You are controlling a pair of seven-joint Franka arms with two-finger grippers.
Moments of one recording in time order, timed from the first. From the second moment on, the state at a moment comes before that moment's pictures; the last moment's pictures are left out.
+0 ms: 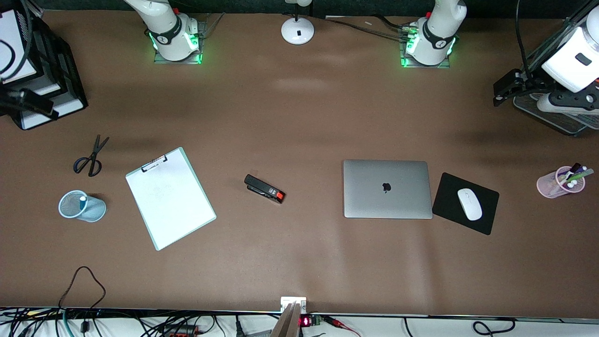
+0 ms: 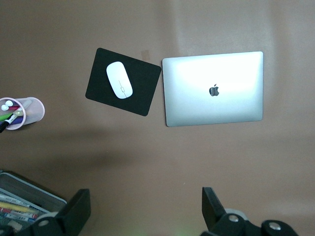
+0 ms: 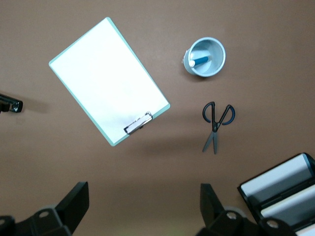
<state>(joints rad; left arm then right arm) 0.04 -0.02 -0.13 -1.56 0.02 1.49 -0.03 -0.02 -0.01 -0.08 -1.62 -0.02 1.57 -0.02</state>
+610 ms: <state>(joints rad) 0.04 -0.02 -0.13 -1.56 0.02 1.50 -0.02 -0.02 -0.06 -0.07 -1.65 -0.02 1.56 -0.02</state>
